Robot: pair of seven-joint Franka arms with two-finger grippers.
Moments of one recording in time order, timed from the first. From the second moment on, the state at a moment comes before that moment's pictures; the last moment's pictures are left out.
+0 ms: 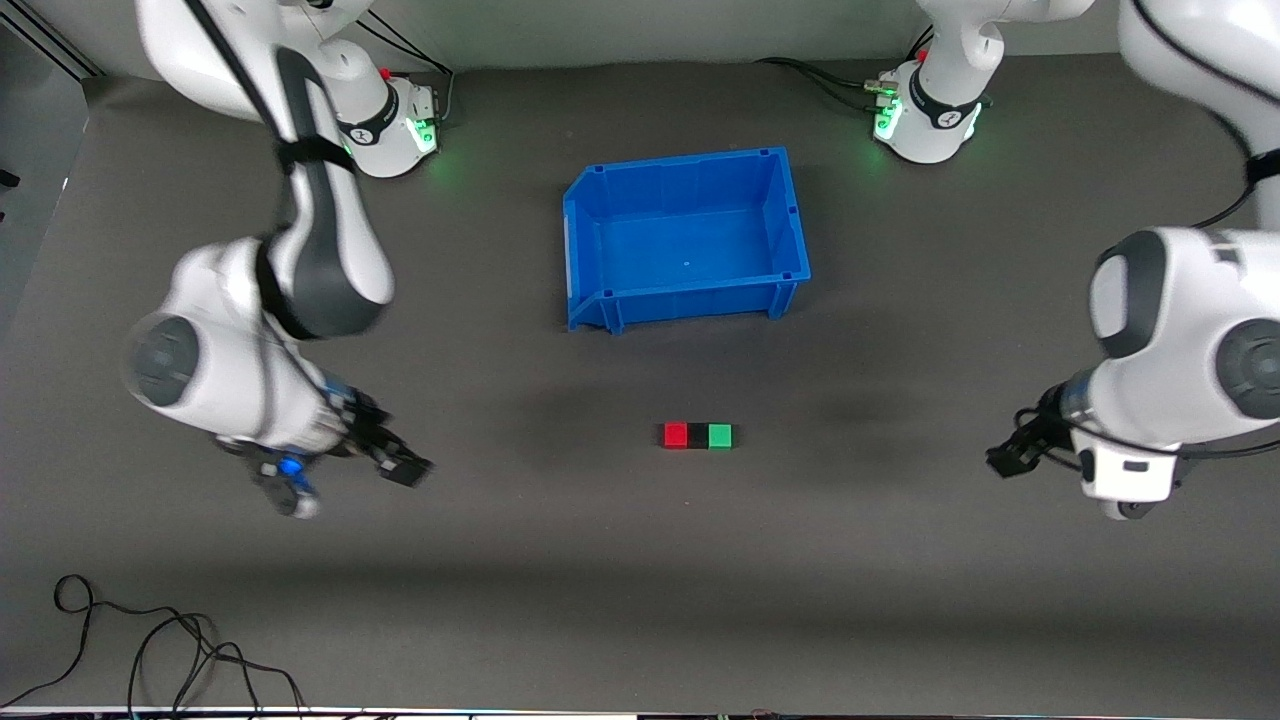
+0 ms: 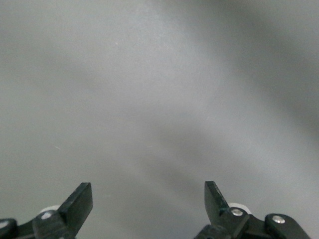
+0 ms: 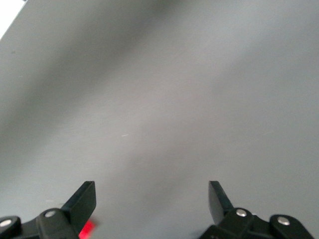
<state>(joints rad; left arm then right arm) -0.10 0.39 0.03 -1.49 0.00 1.76 -0.61 0.67 0.46 -0.56 -1.48 0.33 1.84 0.79</state>
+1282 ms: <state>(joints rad) 0.02 0.16 0.01 -1.65 -0.01 1.79 0.00 -0.02 0.06 -0.04 -1.61 0.01 1.71 -0.01</state>
